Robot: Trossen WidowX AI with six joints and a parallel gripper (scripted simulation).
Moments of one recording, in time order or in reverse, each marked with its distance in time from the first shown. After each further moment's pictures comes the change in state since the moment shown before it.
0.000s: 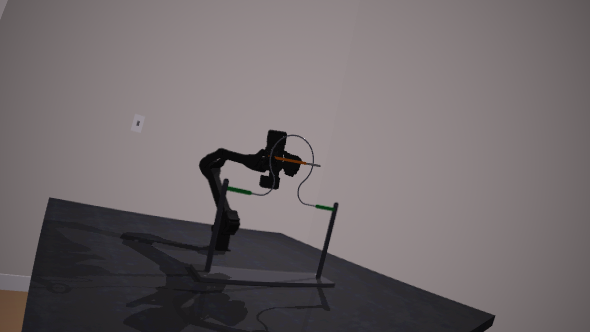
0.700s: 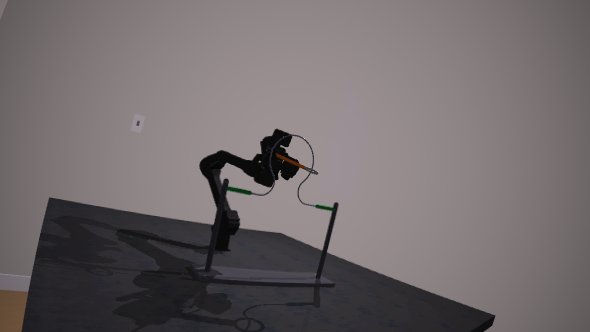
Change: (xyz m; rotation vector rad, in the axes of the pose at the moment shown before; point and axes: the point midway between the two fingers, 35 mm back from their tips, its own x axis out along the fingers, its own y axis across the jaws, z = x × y) arm 0.000 -0.013 0.001 -0.226 -0.031 -0.148
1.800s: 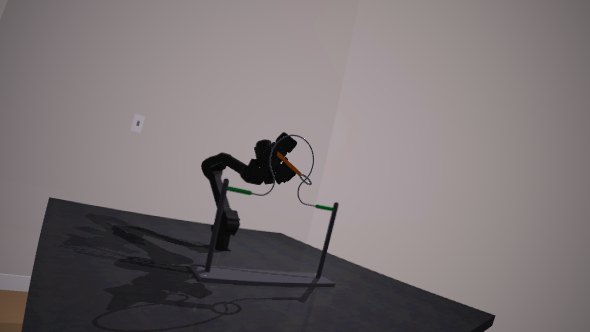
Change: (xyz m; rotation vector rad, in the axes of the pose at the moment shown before) arm 0.001 -0.010 0.001 -0.305 -0.039 -0.195
